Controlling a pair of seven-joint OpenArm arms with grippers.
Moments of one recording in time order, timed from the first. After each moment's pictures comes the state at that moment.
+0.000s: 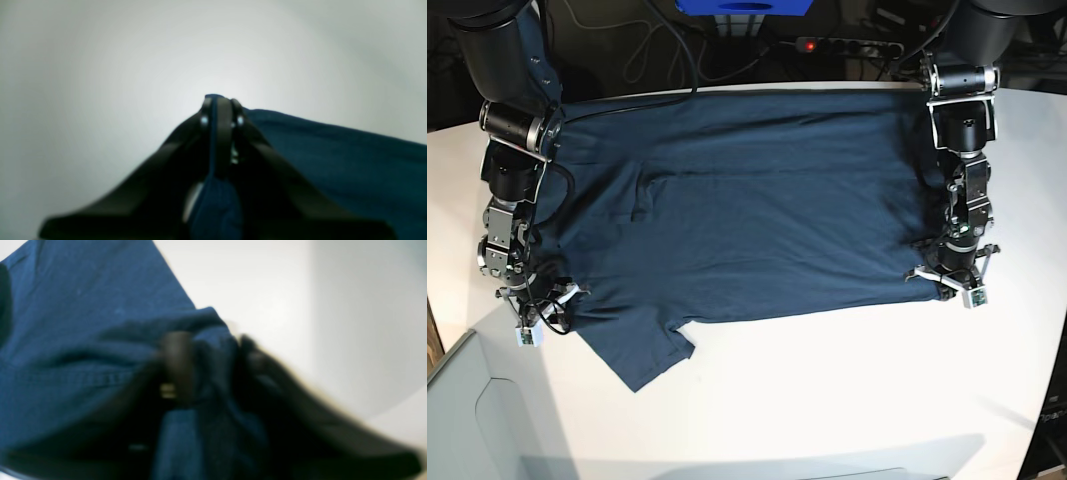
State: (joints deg) left arm -17.9 -18.9 -8.7 44.4 -15.8 -5.9 7.5; right arm 30.6 14.5 20.7 32.6 -8.7 30.4 -11.5
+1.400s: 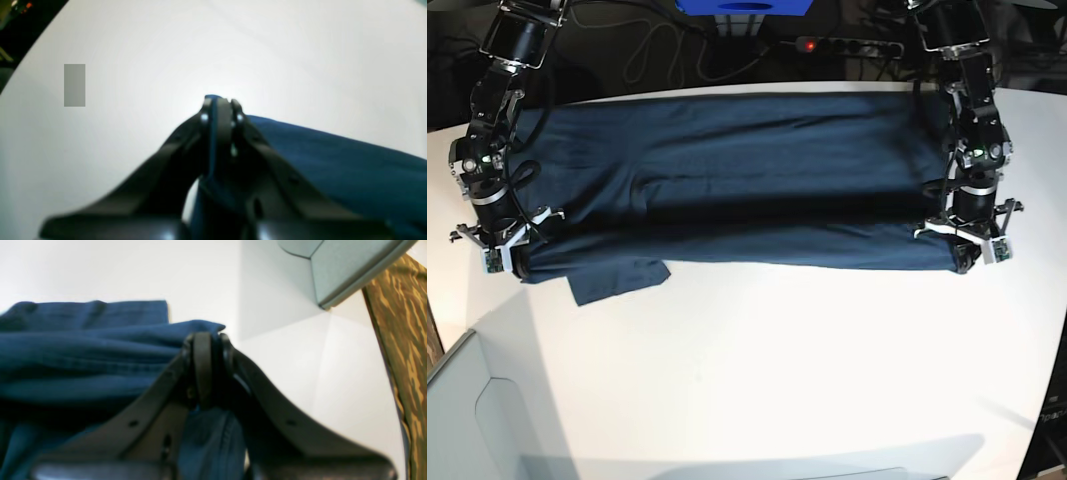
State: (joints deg) left arm 9.0 -13.3 -19.7 96.6 -15.8 -5.1 24.5; right arm -5.1 12.3 26.0 89.3 -1.6 31.3 -18.7
